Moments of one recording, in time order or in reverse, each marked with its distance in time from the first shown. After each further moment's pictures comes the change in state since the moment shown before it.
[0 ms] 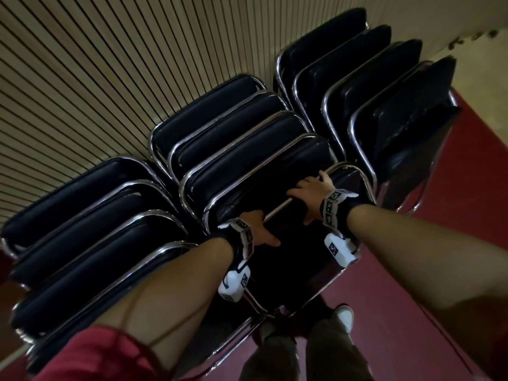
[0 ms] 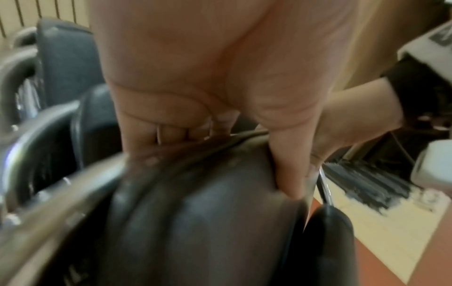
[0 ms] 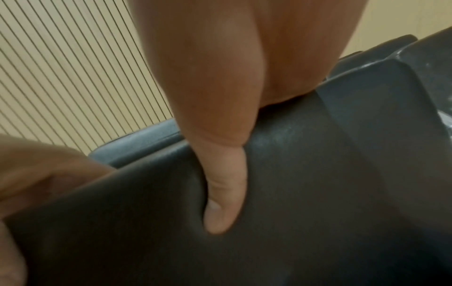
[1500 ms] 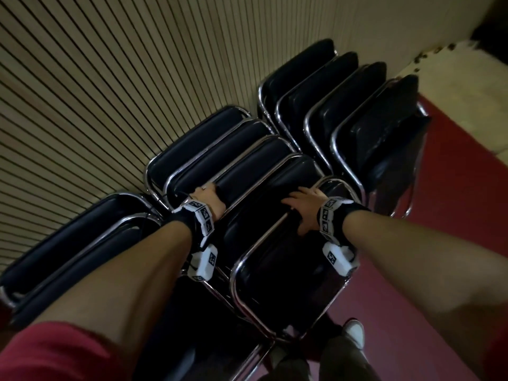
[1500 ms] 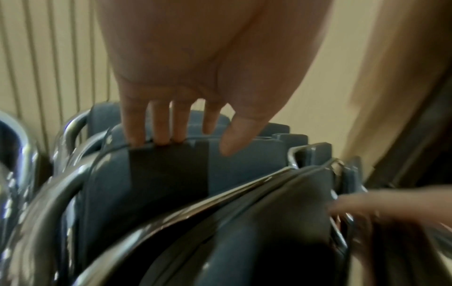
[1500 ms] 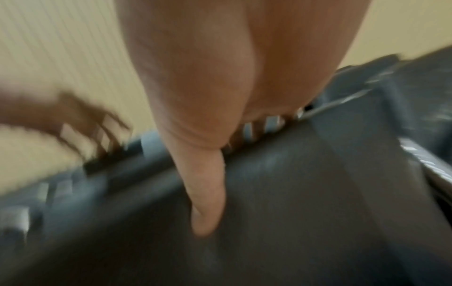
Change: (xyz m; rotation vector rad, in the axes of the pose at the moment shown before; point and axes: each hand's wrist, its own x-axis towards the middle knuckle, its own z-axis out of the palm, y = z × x) left_hand 0.020 -0.036 -0.109 0.079 0.406 -0.177; right_hand -0.017 0.007 -0.019 0.249 0.004 0.054
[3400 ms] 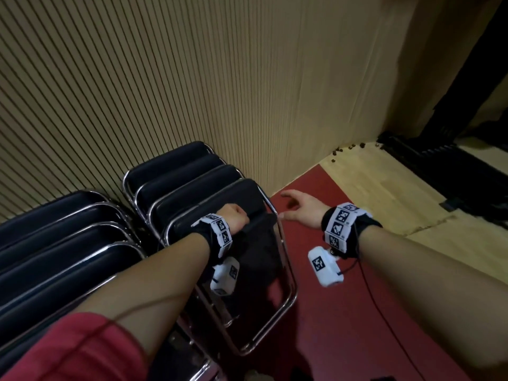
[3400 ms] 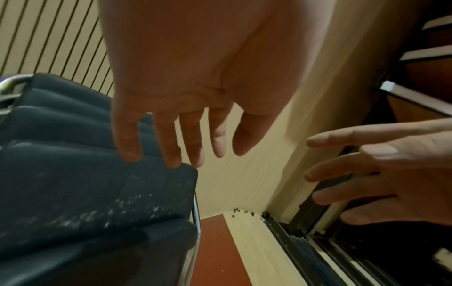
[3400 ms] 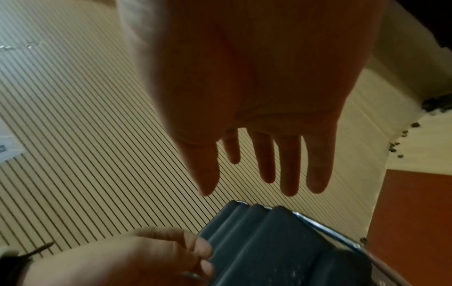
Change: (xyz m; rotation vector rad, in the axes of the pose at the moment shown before) left_hand -0.084 0.631 0.037 -0.587 0.005 0.219; right_hand -0.241 0.539 -0.123 0.706 0.412 0.082
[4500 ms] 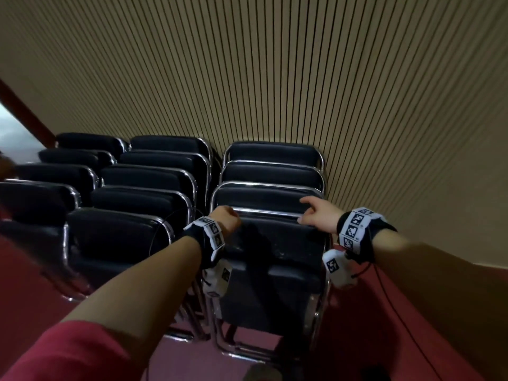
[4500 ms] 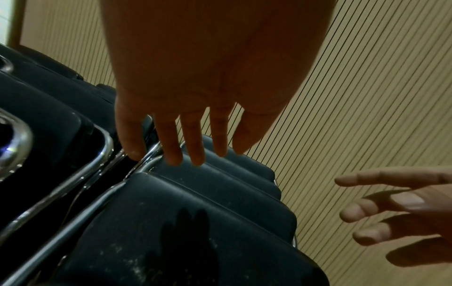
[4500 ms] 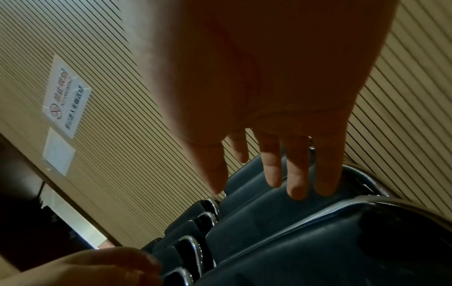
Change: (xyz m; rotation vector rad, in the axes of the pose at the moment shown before) left_hand 0.108 0.007 -0.021 -0.146 0.509 -0.656; right_hand 0.348 -0.005 -0.023 -0.167 -0.693 -0.454
